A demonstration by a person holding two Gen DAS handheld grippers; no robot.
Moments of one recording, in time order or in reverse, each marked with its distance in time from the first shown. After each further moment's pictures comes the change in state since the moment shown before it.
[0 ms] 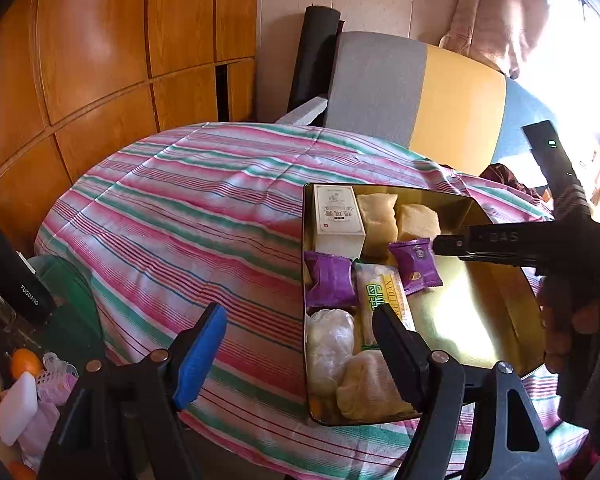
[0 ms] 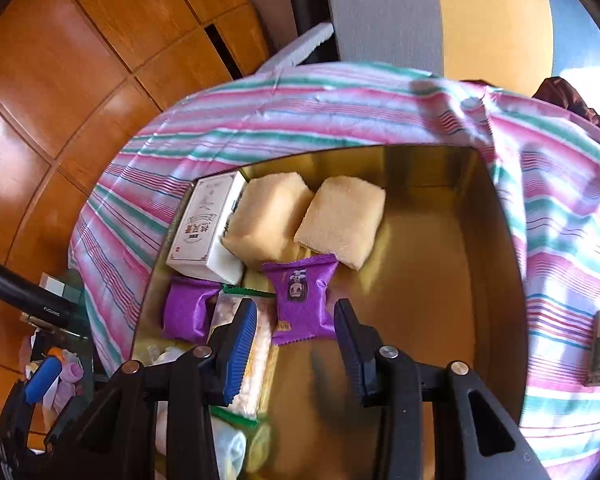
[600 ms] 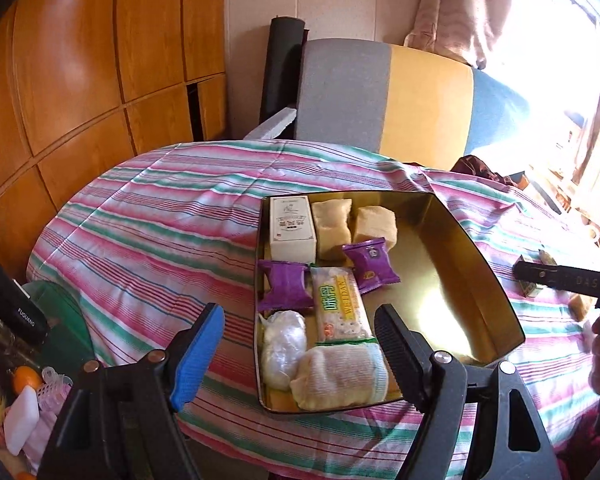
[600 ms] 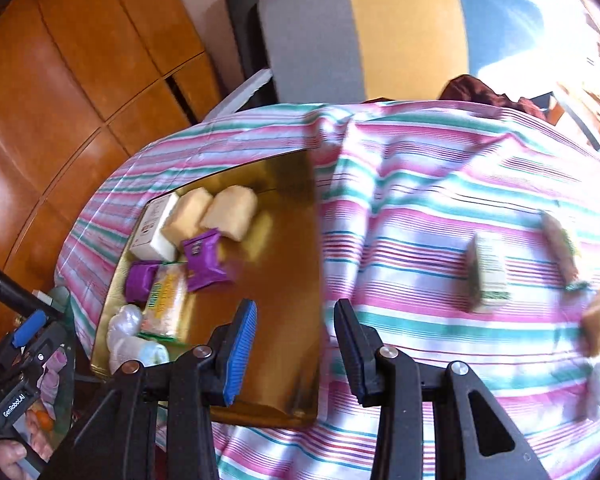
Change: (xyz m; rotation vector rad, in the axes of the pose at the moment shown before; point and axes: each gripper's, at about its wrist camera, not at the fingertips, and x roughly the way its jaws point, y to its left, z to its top) left arm -0.025 -0.040 -0.001 0.091 -0.030 -0.048; right arm -0.106 -0.090 -0.072 0.105 -0.152 -0.115
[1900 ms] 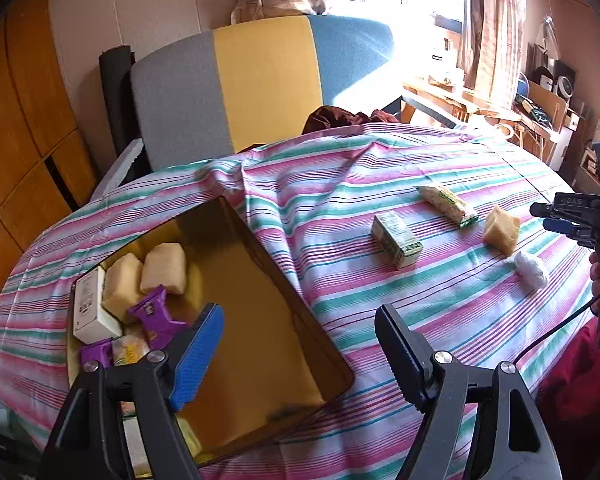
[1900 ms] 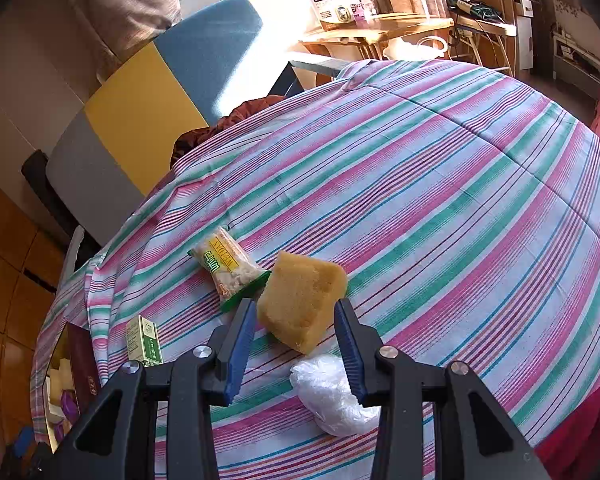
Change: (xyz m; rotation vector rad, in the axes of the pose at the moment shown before) left arm 0.025 -0.215 0.019 0.402 0.062 -0.264; right arm -0.108 -0.281 -0.063 0.648 -0.228 -0.317
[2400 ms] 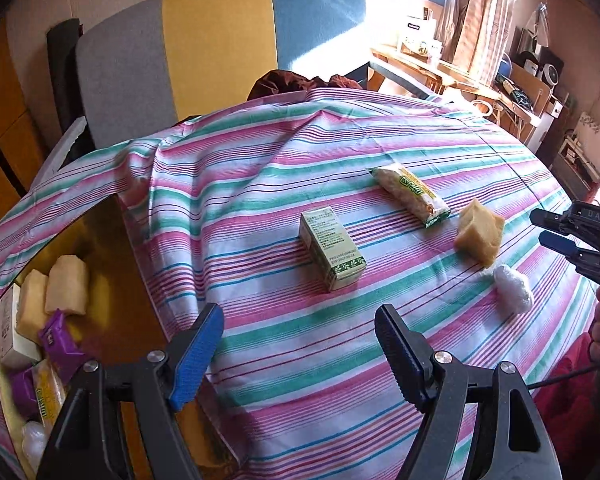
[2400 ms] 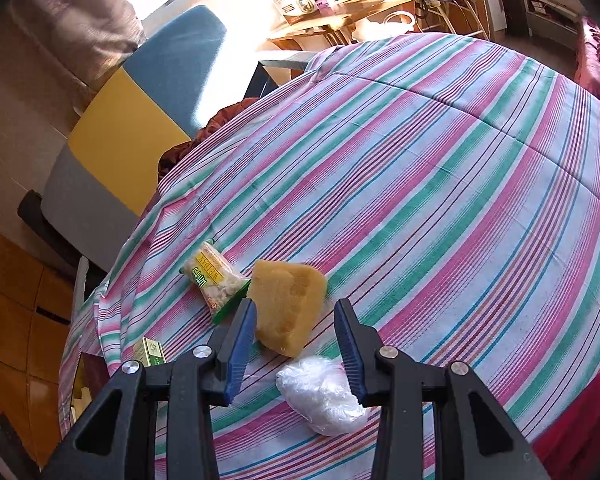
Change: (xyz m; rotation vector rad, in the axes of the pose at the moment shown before) left arm 0.080 -0.060 0.040 0.001 0.138 -0.127; right arm 0.000 -0.029 0.005 0.158 0.023 0.030
